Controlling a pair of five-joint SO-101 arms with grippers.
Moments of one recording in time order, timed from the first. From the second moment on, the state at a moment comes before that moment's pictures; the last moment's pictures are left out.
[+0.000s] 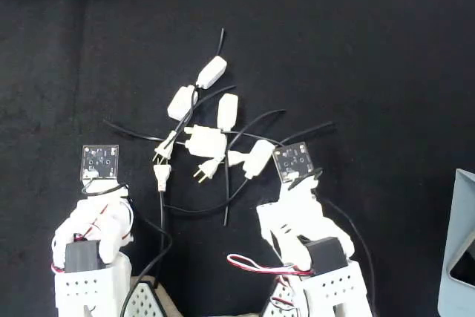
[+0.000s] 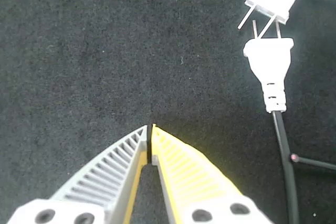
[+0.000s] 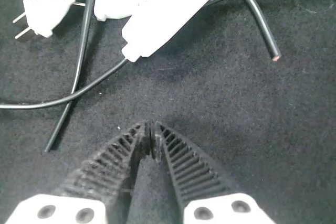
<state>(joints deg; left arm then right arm) -11.3 -104.0 96.3 72.3 -6.9 -16.5 -101.6 97.0 71.3 -2.7</state>
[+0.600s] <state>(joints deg) -27.6 -104.0 92.7 69.0 -6.8 -16.0 -101.6 96.9 71.2 -2.7</state>
